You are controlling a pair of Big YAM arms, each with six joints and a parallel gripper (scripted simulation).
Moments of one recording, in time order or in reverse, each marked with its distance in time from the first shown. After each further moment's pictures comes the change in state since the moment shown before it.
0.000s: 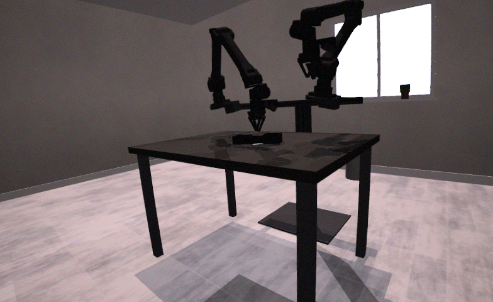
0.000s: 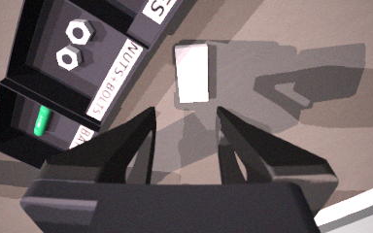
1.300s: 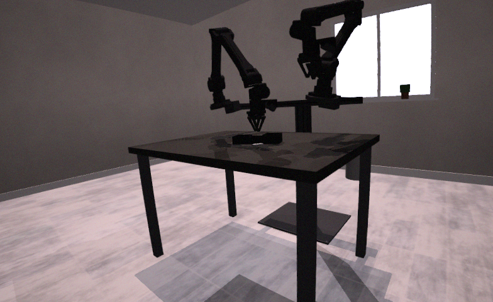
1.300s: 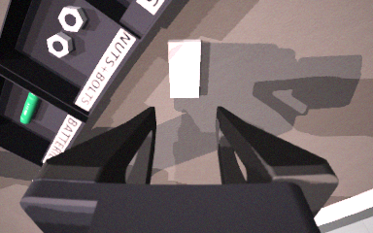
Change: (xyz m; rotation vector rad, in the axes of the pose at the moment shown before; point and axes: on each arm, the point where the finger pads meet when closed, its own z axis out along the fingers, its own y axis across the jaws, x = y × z) left arm 0.000 0.000 0.000 0.000 0.000 0.000; right arm 0.004 -0.007 -0.001 -0.002 0.000 -0.065
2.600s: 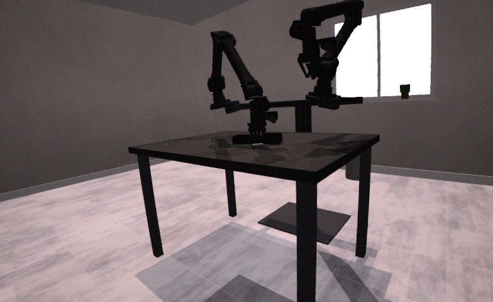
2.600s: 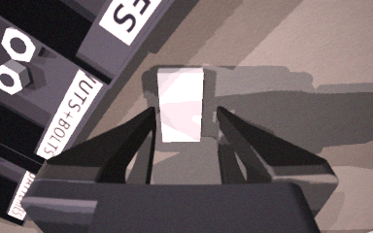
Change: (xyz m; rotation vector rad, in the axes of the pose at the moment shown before) left arm 0.000 0.000 0.000 0.000 0.000 0.000; right arm 0.001 -0.001 0.058 0.001 0.000 -0.002
